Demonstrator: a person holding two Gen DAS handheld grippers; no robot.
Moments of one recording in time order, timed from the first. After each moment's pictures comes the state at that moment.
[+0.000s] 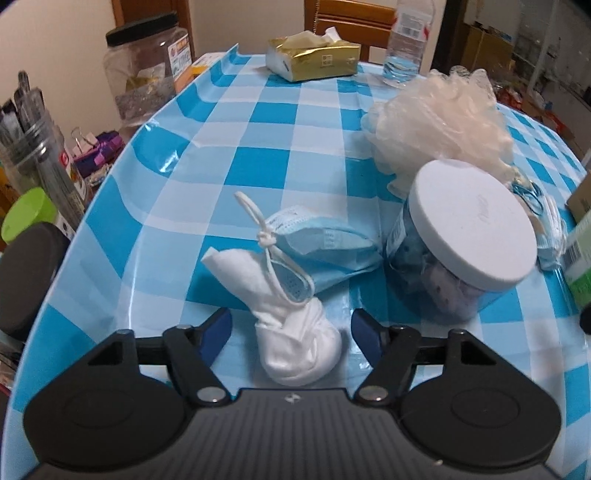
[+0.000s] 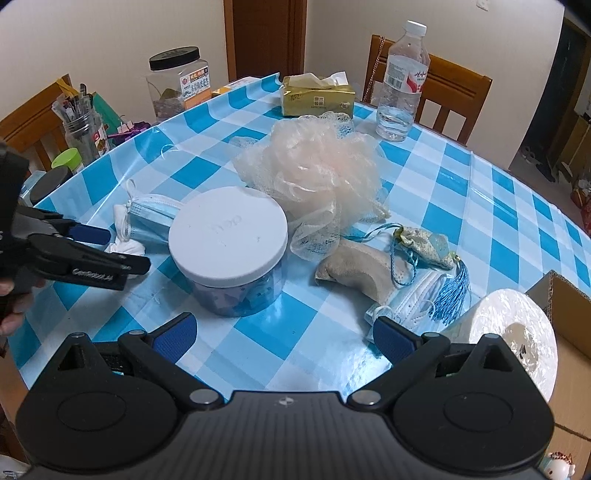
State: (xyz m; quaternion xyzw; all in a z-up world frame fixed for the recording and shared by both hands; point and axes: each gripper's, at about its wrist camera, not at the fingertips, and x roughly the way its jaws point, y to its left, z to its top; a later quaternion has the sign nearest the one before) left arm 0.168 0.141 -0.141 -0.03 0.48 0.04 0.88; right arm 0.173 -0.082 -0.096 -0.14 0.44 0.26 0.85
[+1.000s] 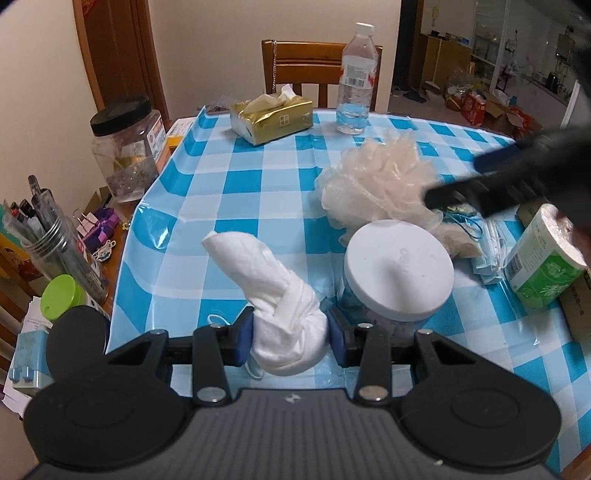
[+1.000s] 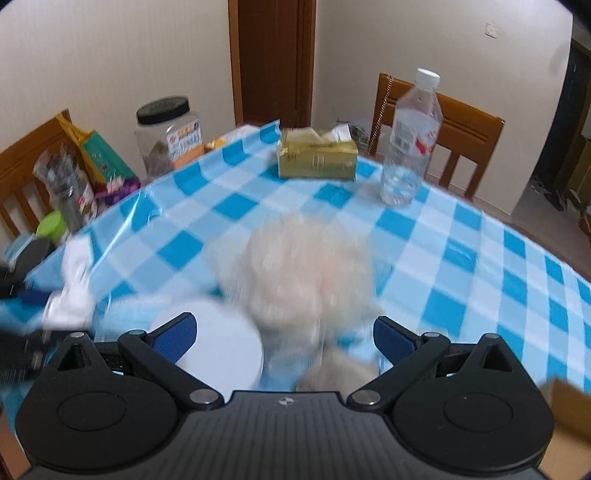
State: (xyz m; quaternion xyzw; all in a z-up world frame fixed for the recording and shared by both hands) left arm 0.149 0.126 -0.067 0.01 0.43 -0.01 0.90; right arm 0.251 -0.060 -0.070 -0.13 0.40 0.28 0.86
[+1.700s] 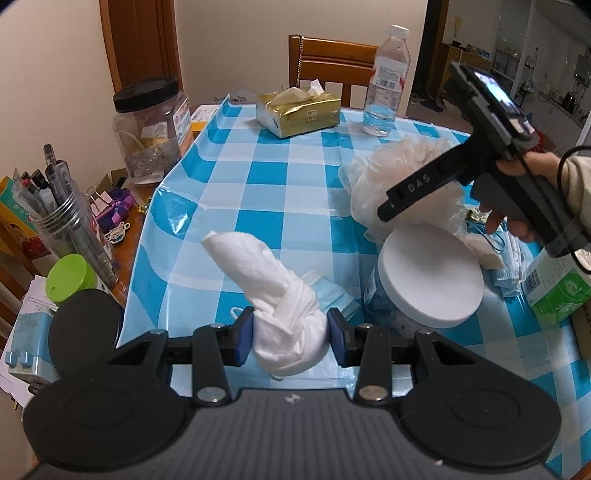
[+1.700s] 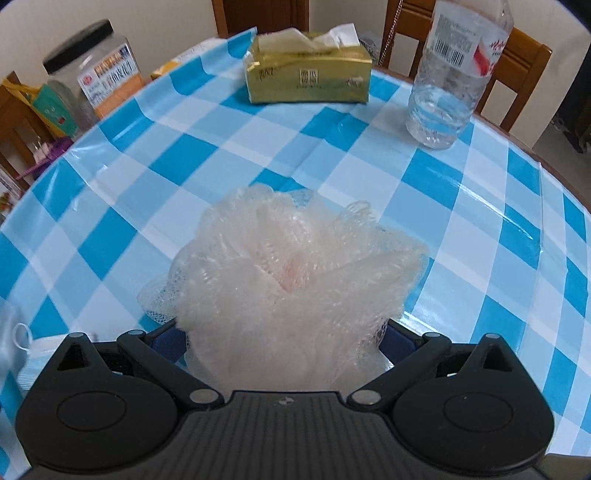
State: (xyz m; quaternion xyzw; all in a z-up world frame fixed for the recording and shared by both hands) left arm 0.154 0.148 -0.077 -0.02 0.43 0.01 0.90; right arm 0.379 -0.003 -0.151 -0.15 0.53 0.26 0.79
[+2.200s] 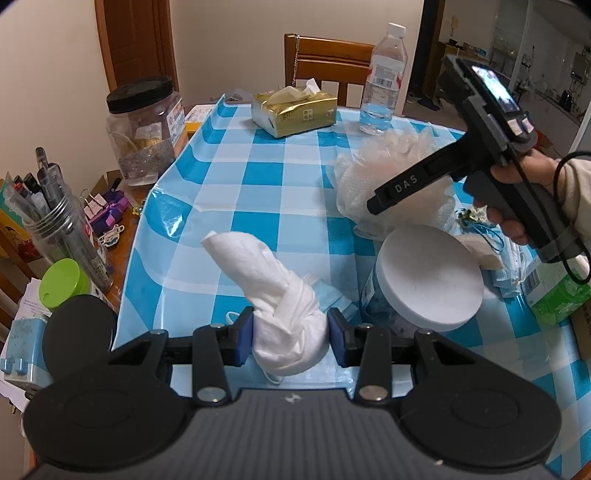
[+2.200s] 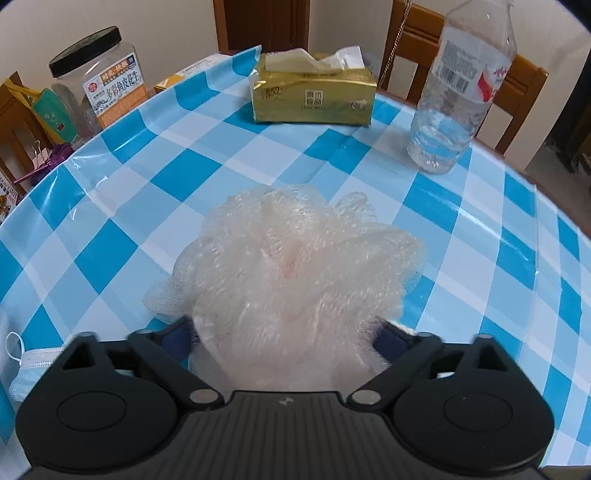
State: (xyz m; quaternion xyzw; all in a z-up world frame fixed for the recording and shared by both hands) left arm 0.158 0.148 -0.079 -0.02 0.44 0.01 0.90; right arm 0.374 0.007 -0.149 -0.16 0.50 0.26 0.81
